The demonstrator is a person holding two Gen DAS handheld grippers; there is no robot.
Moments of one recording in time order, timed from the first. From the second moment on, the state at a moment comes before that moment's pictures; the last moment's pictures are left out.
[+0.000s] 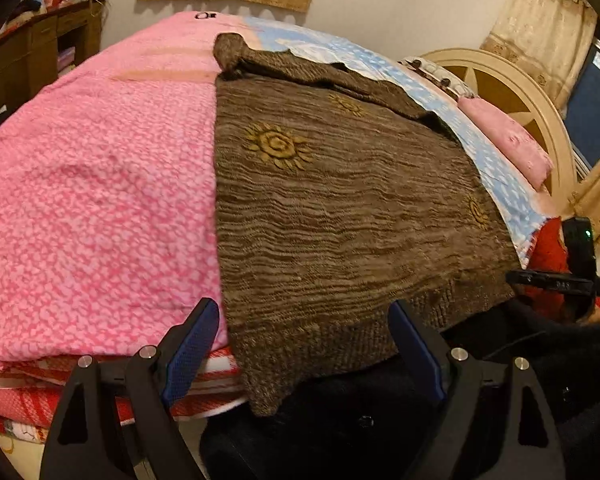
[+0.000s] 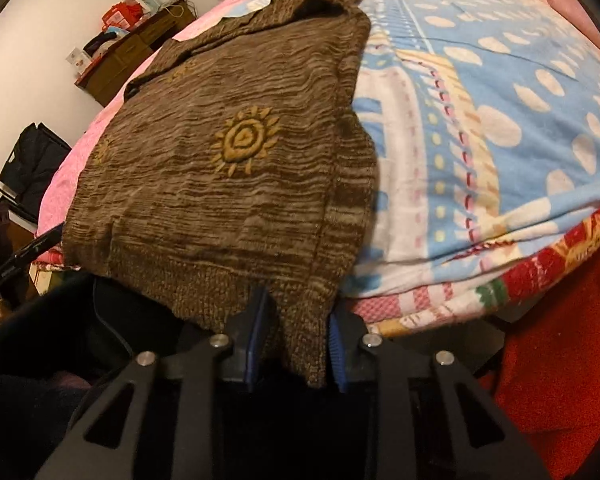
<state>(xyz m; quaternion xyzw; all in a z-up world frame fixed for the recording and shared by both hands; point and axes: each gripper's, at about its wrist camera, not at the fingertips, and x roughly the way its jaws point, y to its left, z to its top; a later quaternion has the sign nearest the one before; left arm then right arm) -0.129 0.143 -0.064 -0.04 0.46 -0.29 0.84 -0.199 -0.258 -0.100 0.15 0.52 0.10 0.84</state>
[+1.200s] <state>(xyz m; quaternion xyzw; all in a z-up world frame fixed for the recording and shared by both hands) -0.127 0.160 -0.066 -0.08 0.47 -0.28 0.83 -0.201 -0.255 -0.113 0.19 0.52 0.13 0.82</state>
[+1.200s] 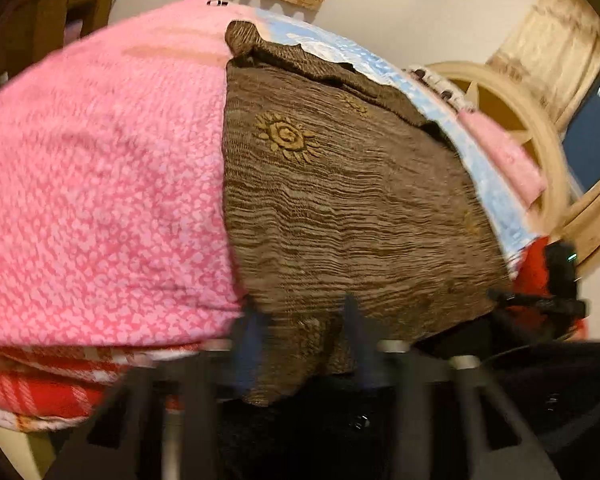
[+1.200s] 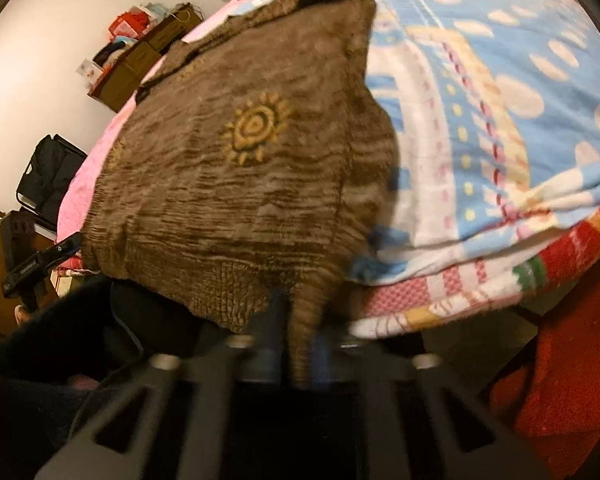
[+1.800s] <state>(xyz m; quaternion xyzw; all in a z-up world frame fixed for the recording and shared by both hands) -0.080 0.167 0.015 -0.23 0.41 -0.33 0.82 -0.165 -0.315 -0.014 0.39 0.34 0.24 0.82</state>
